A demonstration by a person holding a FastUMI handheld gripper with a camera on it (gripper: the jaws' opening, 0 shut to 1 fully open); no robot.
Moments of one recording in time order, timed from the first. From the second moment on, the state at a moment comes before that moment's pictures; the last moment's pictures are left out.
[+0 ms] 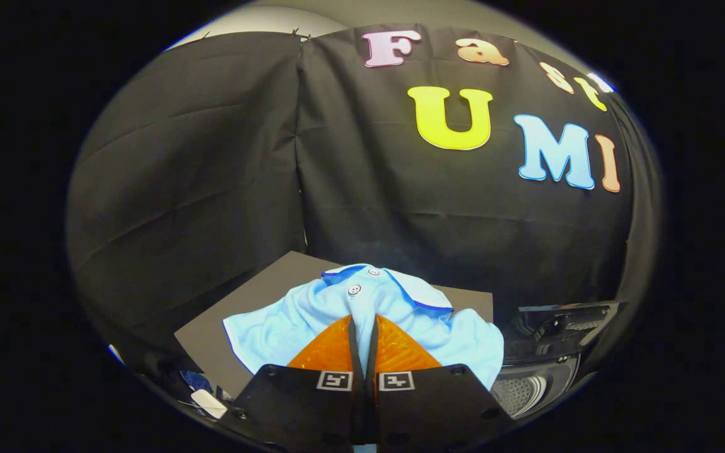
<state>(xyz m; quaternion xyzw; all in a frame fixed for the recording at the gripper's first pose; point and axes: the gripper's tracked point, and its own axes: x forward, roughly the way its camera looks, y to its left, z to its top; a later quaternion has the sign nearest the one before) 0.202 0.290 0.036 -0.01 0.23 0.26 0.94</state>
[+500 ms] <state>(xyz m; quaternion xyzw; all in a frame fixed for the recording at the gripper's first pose) 0.212 0.222 0.041 0.01 0.21 0.24 0.95</state>
